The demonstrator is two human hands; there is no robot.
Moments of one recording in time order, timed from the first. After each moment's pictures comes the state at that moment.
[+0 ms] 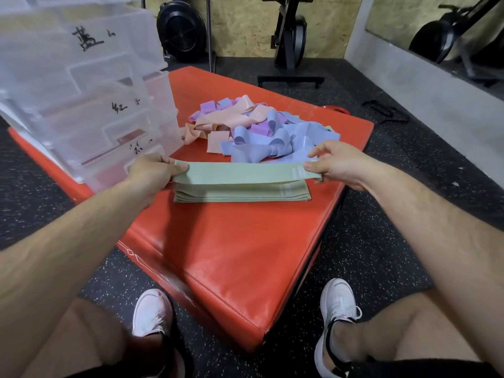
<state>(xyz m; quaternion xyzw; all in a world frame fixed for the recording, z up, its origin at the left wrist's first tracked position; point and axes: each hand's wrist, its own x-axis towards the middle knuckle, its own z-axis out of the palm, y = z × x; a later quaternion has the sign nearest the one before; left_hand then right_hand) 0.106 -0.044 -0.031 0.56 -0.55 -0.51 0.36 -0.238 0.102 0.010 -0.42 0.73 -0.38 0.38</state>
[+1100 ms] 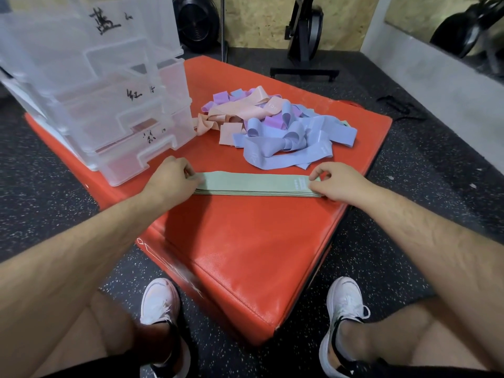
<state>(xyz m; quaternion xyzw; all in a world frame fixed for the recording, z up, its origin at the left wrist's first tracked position) 0.116 -0.033 -0.061 0.56 -0.79 -0.19 0.19 -0.220 0.104 -0.037 -0.53 0.80 -0.19 0.21</state>
